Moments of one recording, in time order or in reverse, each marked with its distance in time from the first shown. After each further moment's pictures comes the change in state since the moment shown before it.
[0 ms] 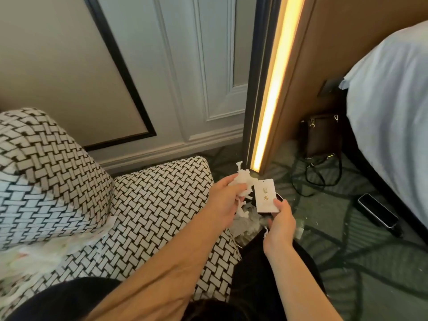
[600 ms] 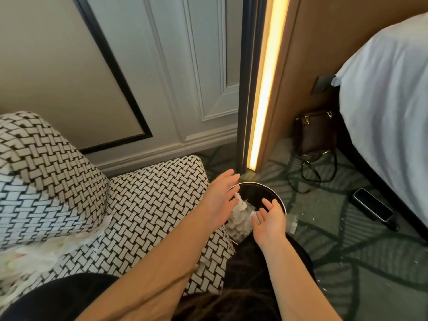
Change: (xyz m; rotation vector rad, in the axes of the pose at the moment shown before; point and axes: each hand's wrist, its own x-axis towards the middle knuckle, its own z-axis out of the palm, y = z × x) left_hand -0.008 -0.004 0.001 0.074 -0.173 0.029; right_hand 0.014 0.006 -0.008 0.090 -0.104 0.132
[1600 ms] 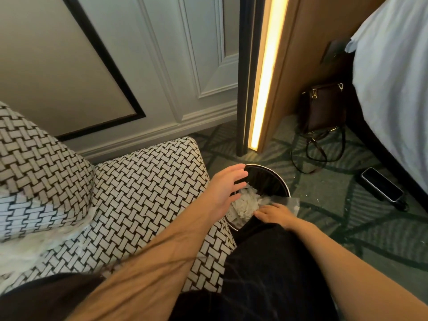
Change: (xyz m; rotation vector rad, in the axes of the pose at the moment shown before) left_hand 0.036 -0.025 -0.005 0.244 0.020 -0.100; right_hand 0.131 0.000 -0.065 -2.271 -0.628 -0.294
